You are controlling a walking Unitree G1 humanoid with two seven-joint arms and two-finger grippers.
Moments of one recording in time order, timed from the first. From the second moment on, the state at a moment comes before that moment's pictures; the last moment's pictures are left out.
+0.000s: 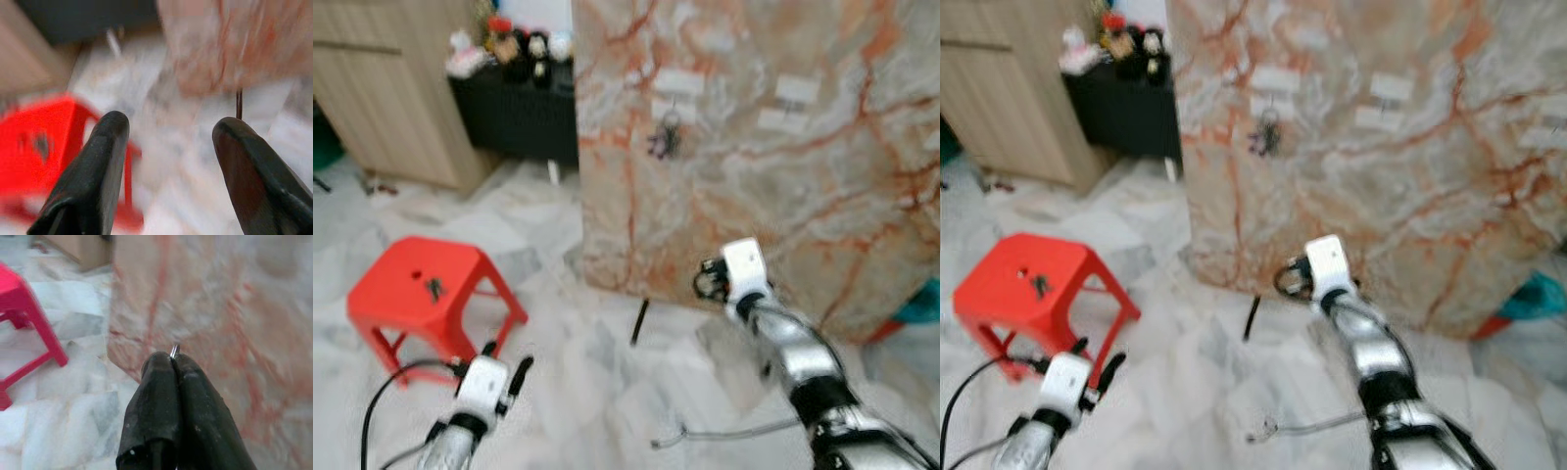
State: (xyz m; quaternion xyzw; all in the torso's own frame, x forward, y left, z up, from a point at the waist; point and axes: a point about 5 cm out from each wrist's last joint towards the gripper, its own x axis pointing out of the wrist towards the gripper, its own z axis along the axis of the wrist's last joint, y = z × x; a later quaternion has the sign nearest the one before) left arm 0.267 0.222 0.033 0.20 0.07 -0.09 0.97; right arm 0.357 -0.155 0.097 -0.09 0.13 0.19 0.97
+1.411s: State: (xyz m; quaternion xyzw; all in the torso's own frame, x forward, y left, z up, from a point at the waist) left arm 0.287 0.117 0.147 0.22 -0.02 -0.45 0.87; right arm 0.343 -0.077 0.167 -0.17 0.06 0.51 0.84
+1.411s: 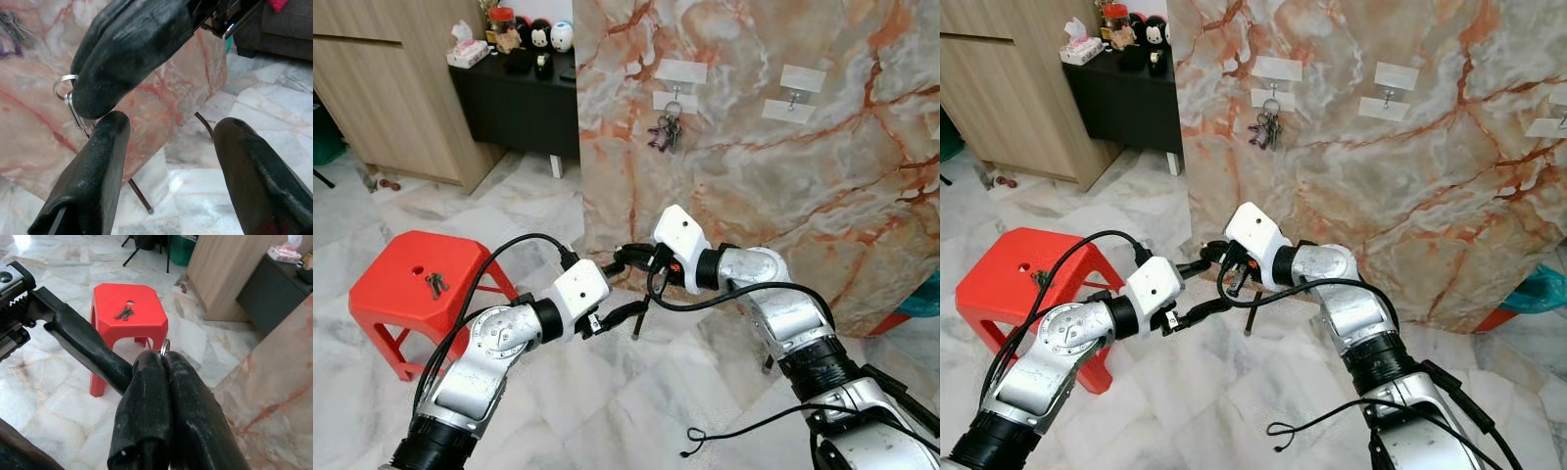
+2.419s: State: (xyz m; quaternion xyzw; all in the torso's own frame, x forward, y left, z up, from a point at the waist) left arm 0.288 0.138 0.161 0.21 0.00 -0.43 0.88; right arm 0.329 -0.071 0.172 -0.21 0.05 0.53 0.82
